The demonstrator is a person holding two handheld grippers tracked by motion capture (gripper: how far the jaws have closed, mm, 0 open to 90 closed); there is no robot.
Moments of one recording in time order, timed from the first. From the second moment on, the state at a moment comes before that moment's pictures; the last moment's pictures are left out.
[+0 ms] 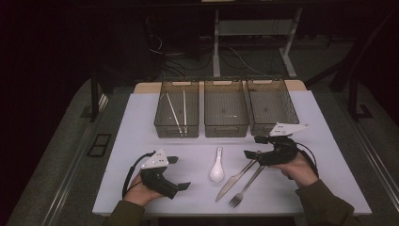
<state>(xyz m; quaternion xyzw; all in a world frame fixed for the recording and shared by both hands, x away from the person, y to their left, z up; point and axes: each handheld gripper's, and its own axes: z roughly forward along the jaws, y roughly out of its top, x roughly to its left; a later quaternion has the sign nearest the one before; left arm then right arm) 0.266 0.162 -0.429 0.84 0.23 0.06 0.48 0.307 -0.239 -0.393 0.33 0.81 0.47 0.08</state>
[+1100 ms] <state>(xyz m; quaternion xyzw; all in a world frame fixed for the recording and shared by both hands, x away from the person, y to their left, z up) 0.280 0.147 -0.416 0.83 0.26 0.07 0.49 0.259 -0.293 -0.435 0.37 0.79 0.47 0.12</state>
